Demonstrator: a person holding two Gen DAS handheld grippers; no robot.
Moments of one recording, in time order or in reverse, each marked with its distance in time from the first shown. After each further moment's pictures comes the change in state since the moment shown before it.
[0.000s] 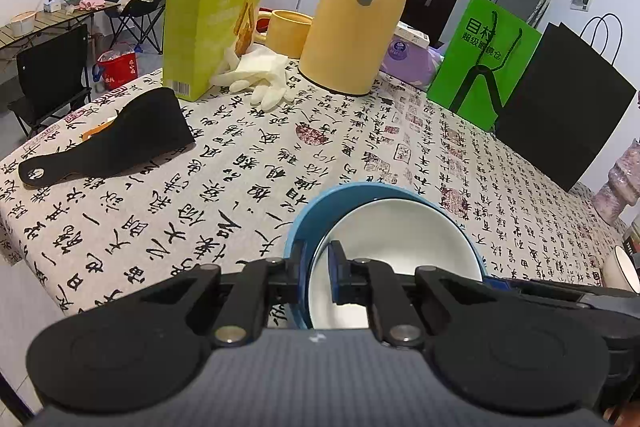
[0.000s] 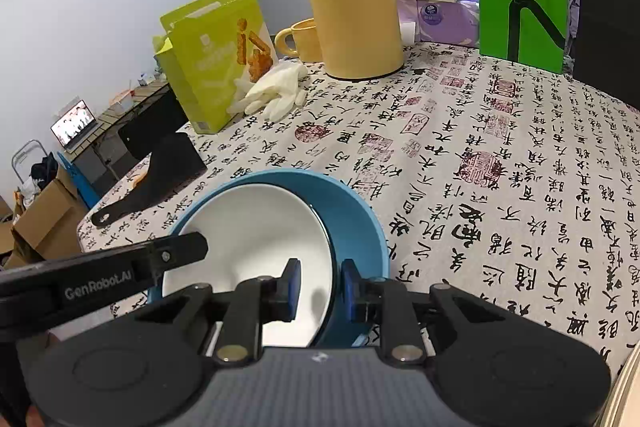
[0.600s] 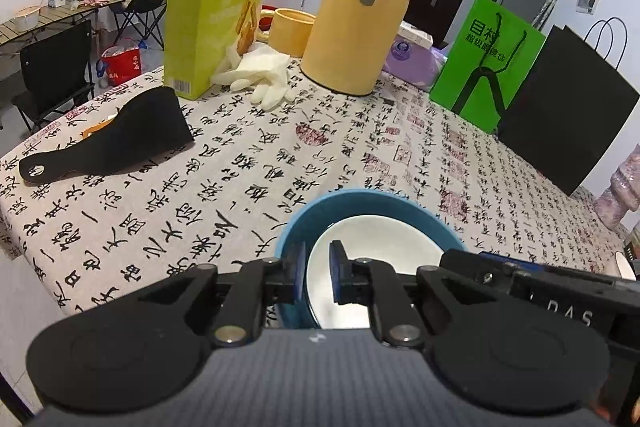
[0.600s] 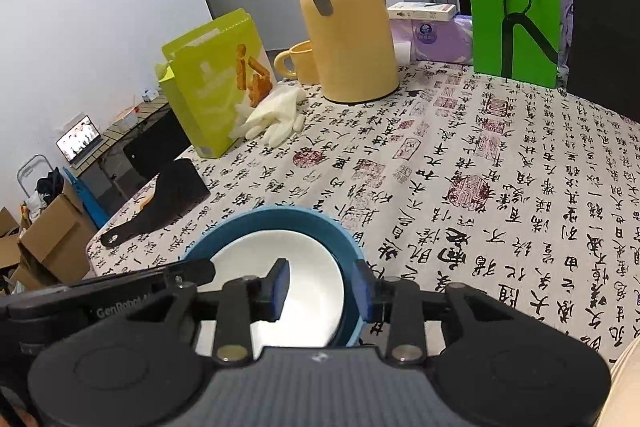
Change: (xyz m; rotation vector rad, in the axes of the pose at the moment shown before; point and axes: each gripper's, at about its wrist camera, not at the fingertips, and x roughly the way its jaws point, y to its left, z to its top) left arm -0.002 -0.004 0.002 -0.019 0.001 0.000; right arm -0.023 -0.010 0.010 0.014 -0.063 0.028
